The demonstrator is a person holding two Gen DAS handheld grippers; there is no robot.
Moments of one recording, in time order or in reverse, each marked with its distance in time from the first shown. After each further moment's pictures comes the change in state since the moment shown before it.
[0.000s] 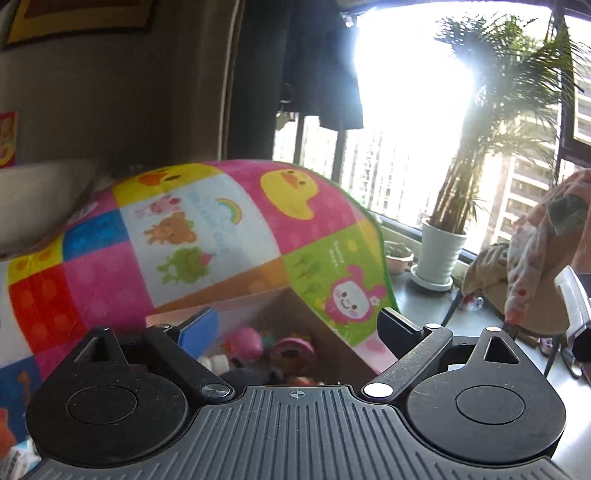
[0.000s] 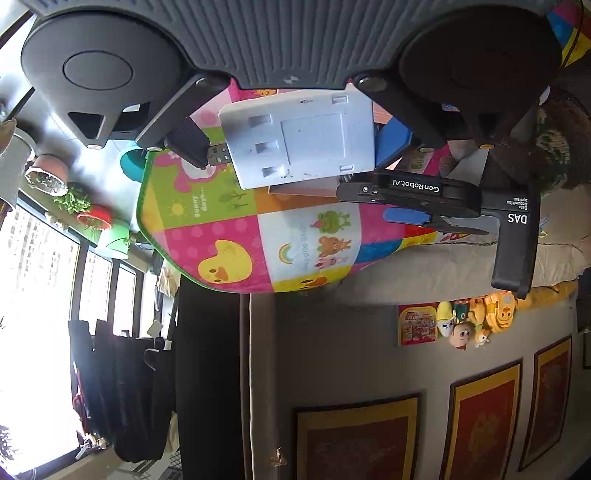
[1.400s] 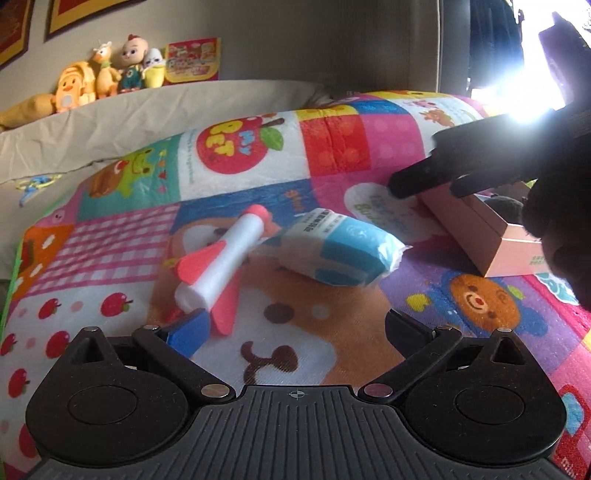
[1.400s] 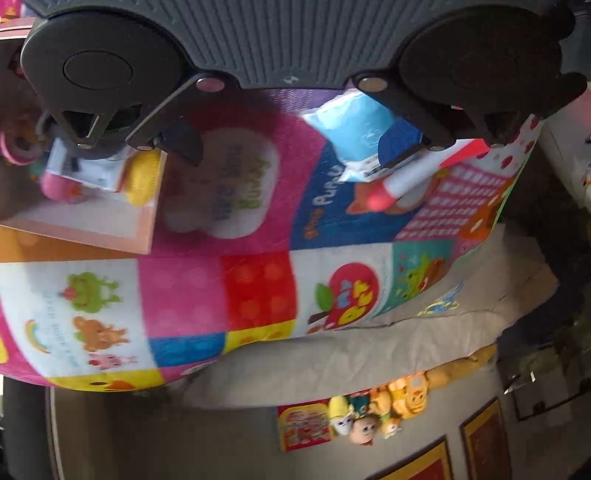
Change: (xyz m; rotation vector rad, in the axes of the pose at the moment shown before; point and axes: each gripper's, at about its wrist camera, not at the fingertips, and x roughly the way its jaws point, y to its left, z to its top) left arm -0.157 0.140 -0.169 -0.176 0.120 0.504; right arm 0.224 0.227 -0.020 -0.093 0.330 0.421
